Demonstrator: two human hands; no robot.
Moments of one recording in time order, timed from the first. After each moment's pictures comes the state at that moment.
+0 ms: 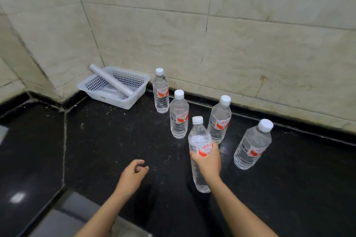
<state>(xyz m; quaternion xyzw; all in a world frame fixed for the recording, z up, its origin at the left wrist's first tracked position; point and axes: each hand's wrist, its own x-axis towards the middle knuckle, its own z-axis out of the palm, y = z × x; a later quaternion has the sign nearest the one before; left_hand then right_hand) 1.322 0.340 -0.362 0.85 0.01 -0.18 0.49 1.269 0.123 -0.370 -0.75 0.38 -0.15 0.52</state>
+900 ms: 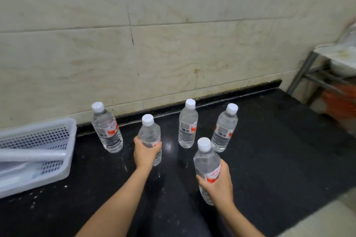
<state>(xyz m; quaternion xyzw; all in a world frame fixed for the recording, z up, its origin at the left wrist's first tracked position) 1.481 0.193 -0.362 0.79 -0.21 -0.23 0.52 1.258 0.186 -0.376 -0.62 0.56 -0.35 0.42</state>
